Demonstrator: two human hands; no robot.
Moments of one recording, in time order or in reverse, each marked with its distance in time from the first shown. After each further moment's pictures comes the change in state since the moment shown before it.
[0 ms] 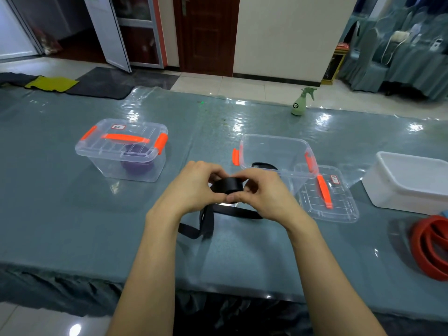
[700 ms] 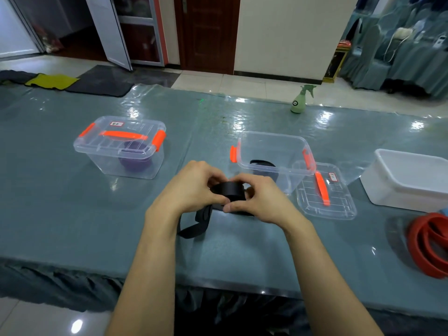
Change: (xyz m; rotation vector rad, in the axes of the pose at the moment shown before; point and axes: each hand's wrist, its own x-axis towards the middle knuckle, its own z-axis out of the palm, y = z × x) left_hand -0.006 0.009 0.007 0.006 -0.059 -0.007; right_hand -0.012 0.020 0.004 0.033 -0.102 0.078
